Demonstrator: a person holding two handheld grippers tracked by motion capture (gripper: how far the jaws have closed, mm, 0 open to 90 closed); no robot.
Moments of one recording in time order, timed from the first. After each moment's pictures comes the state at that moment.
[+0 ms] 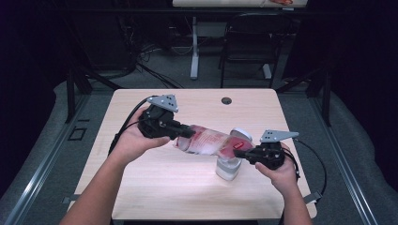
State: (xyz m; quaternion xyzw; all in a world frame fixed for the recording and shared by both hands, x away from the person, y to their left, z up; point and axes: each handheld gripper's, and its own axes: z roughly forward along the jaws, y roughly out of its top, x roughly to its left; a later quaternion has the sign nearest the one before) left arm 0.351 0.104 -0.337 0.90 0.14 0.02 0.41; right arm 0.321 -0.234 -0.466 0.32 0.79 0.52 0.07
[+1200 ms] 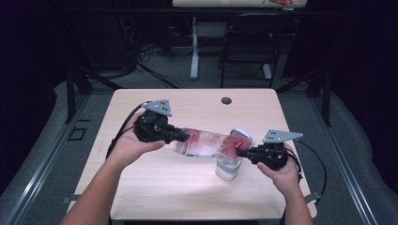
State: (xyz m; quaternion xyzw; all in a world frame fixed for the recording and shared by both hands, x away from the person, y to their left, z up) left arm 0.354 0.122 -0.360 0.90 0.17 0.01 0.41; right arm 0.315 -0.236 -0.459 0.32 0.79 0.53 0.09
